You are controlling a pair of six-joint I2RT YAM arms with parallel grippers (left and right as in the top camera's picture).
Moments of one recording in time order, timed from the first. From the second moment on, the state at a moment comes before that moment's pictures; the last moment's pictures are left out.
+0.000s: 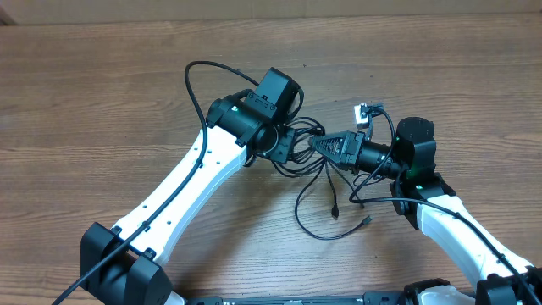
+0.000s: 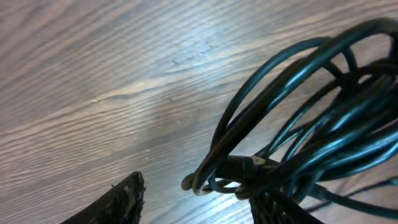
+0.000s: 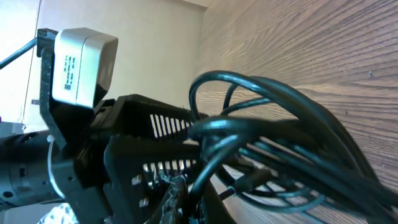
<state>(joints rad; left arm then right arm) -0.59 1.70 1.53 -1.05 -0.04 -0.26 0.20 1.35 0.59 0.41 -0.95 1.04</state>
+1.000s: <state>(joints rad) -0.59 1.70 1.53 -1.09 0.26 -0.24 0.20 1.35 0.59 0.42 -0.95 1.03</state>
